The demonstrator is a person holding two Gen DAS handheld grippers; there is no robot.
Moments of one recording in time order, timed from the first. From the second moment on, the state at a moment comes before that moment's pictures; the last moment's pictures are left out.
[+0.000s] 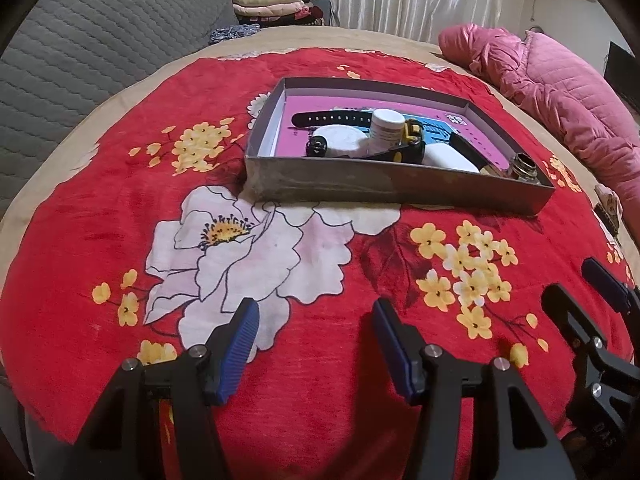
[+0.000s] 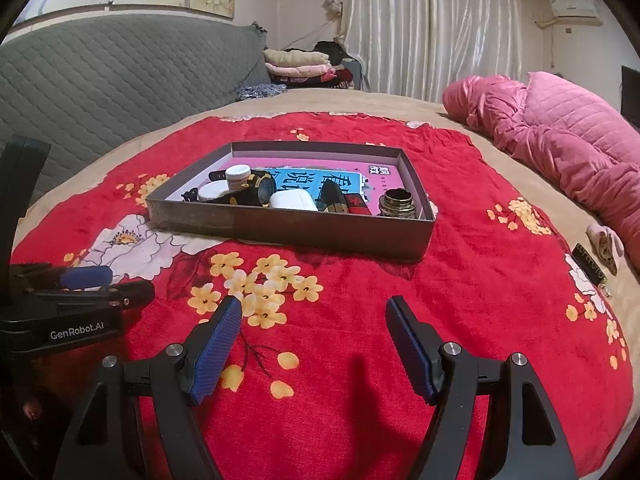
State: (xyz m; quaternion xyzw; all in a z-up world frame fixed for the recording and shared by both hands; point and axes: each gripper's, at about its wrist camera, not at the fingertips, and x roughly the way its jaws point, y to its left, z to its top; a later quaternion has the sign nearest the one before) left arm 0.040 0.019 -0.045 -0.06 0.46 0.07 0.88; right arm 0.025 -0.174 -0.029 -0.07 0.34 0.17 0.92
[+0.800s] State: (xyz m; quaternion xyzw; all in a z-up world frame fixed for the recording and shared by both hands) left arm 0.043 0.022 -0.046 -0.06 0.46 0.07 0.88; right arm 0.027 -0.181 -0.030 -0.05 0.35 0.16 0.92
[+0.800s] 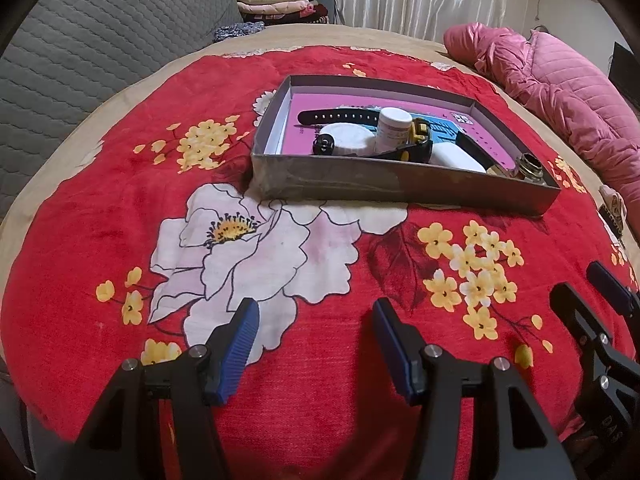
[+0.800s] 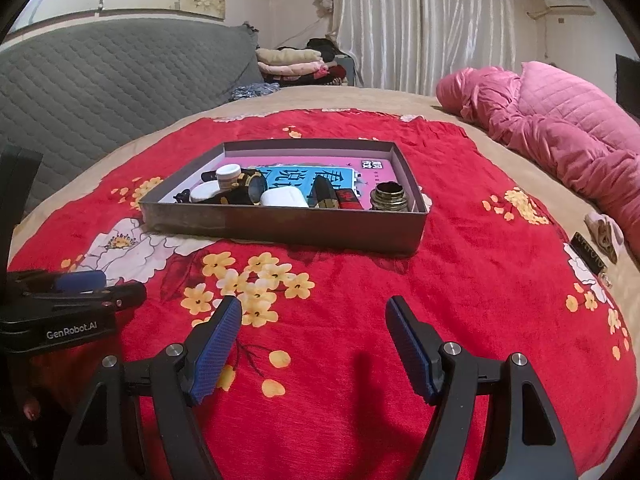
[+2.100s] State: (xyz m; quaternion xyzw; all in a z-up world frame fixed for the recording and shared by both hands) left arm 0.041 0.024 -0.046 -0.05 0.47 0.08 0.88; right arm 0.028 -0.182 -0.033 -0.05 0.35 0.16 0.92
